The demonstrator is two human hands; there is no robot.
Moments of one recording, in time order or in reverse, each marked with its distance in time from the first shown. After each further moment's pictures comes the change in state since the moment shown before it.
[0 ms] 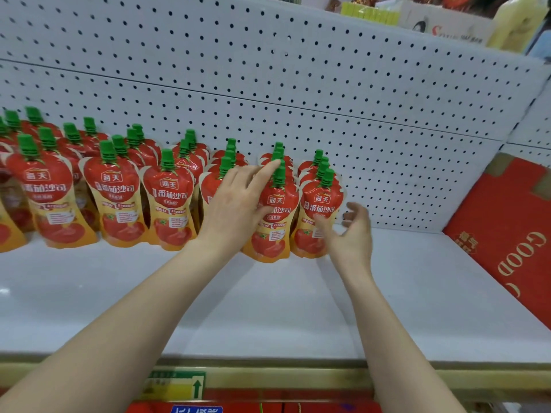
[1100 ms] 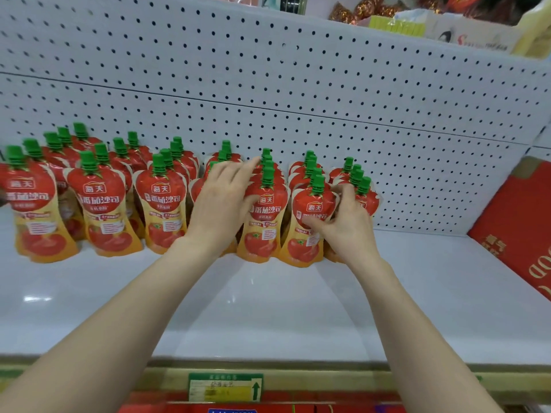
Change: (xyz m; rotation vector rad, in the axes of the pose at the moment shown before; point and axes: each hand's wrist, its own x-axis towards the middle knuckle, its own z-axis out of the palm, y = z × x) left_hand -0.008 -0.072 -0.049 0.036 0.028 -0.058; right_hand -0.014 -0.076 0.038 -0.315 -0.172 -0.246
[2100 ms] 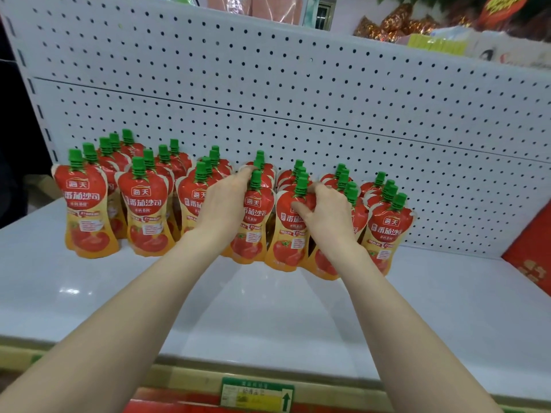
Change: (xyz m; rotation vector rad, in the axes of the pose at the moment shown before) left_hand 0.004 -0.047 -0.015 -0.074 -0.041 -0.211; right_hand 0.020 -0.076 0.047 -0.121 -0.054 -0.122
